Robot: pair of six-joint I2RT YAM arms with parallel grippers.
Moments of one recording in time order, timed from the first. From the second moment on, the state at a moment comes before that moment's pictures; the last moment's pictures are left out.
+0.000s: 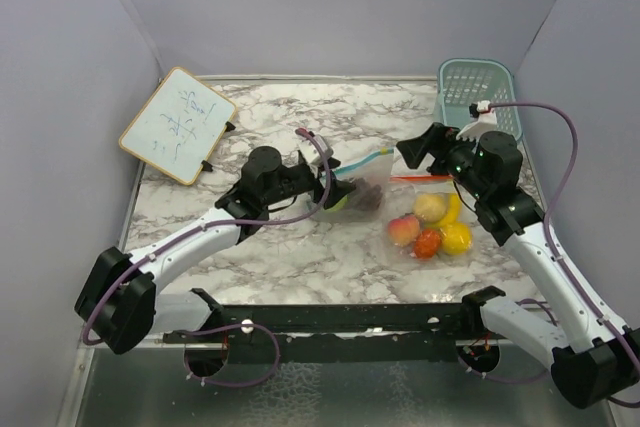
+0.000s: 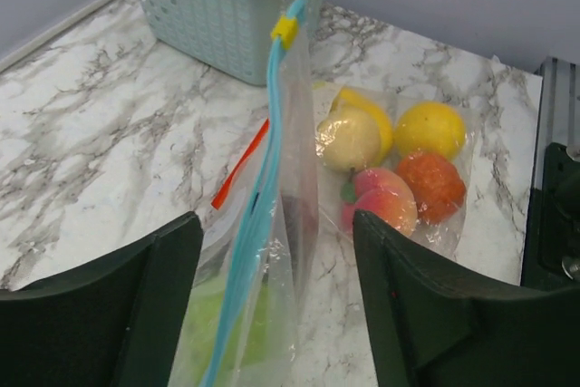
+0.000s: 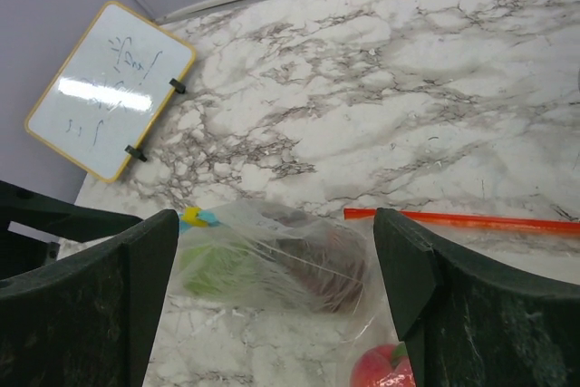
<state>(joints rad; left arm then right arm) -0.66 1.22 0.76 0.39 0.46 -0.05 0.33 0.93 0.87 -0.15 -0.09 0.49</state>
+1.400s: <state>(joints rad) -0.93 1.56 1.28 0.01 -0.62 -0.51 0.33 0.95 0.86 -0.14 -0.17 0.46</state>
